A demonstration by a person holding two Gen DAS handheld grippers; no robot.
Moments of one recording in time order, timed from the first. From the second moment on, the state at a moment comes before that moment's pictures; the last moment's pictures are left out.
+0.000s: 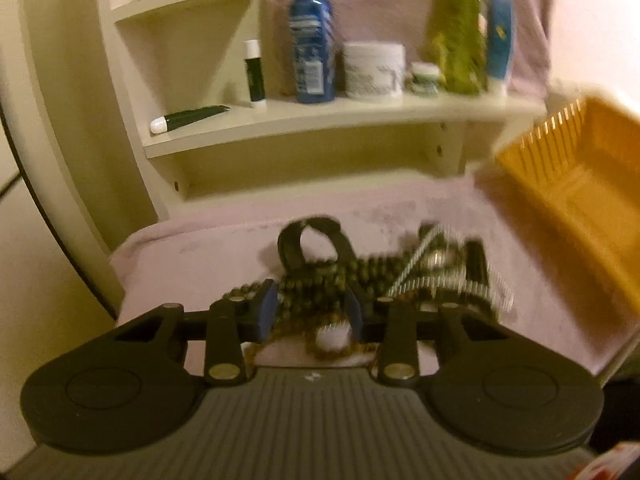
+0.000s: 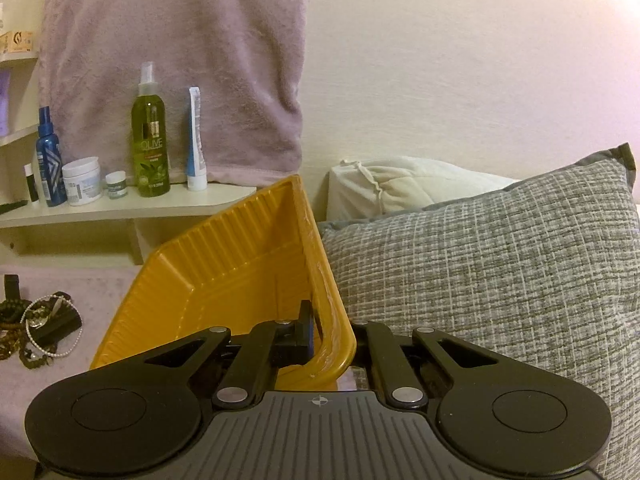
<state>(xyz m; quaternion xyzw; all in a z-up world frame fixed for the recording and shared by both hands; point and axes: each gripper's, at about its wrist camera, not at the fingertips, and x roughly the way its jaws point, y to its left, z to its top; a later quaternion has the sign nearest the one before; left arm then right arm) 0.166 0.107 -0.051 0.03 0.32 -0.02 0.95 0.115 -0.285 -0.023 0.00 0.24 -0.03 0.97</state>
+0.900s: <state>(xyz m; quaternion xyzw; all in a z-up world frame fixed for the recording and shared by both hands) 0.218 0.112 -0.010 -0.08 0.31 -0.06 0.95 0.114 -0.278 -0.025 -0.03 0.24 -0.01 0.97</state>
